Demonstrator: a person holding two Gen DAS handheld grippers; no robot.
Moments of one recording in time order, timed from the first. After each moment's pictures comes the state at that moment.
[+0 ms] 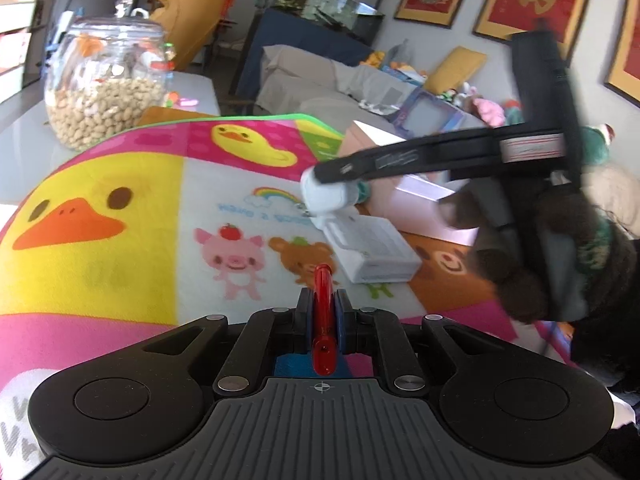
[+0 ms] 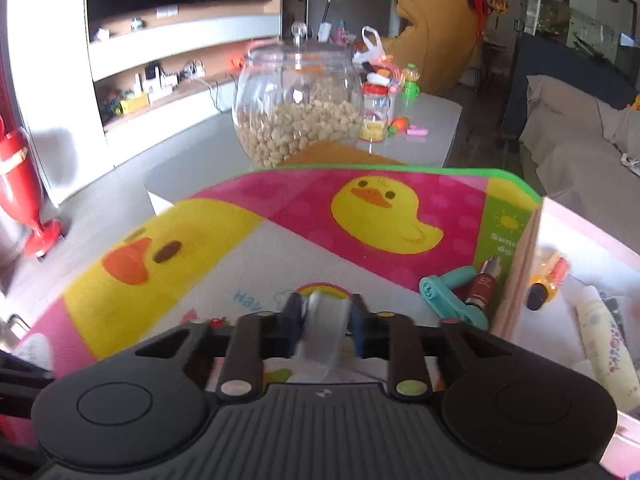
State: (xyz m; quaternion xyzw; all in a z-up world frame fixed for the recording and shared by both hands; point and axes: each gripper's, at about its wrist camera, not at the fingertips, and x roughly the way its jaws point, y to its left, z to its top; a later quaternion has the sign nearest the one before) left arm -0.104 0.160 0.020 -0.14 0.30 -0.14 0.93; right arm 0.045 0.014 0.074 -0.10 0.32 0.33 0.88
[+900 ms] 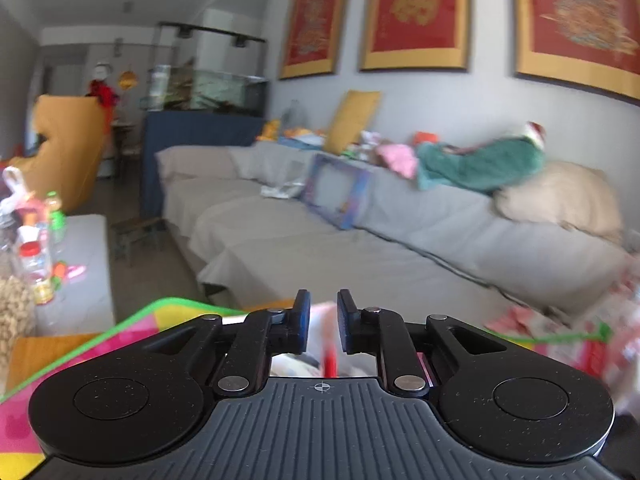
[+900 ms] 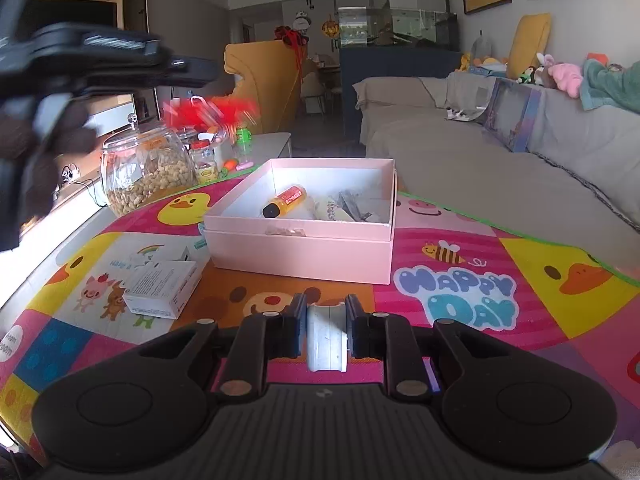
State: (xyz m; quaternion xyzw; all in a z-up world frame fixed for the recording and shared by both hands) left arm 0.046 0.003 0.164 -0.03 0.17 -0.22 0.96; right arm -0.063 -0.209 0.066 0.01 0.27 0.12 0.95
